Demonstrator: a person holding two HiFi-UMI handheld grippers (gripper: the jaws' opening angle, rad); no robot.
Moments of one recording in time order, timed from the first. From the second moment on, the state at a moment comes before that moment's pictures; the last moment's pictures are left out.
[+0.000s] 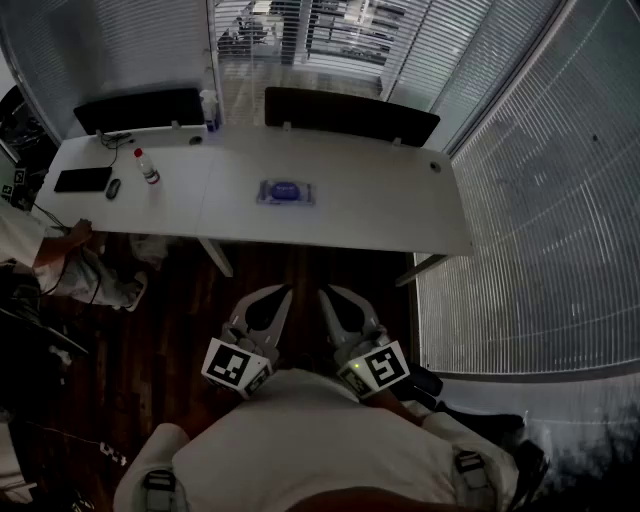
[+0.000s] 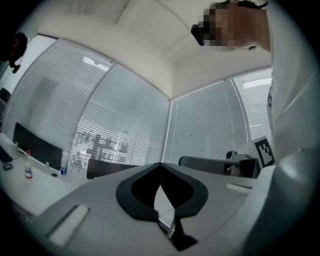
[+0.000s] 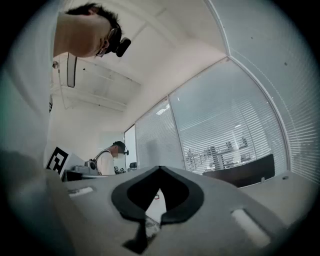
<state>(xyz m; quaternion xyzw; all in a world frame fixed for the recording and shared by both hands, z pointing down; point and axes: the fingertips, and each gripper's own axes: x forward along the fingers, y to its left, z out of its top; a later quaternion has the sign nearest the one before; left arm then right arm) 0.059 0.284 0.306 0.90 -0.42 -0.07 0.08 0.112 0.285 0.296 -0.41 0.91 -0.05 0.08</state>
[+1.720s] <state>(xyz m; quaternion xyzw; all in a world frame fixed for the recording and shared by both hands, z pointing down) 0.133 0.273 0.325 0.90 -0.43 -0.04 0.09 0.186 0.281 0.310 -0.41 0.91 -0.03 0.09</state>
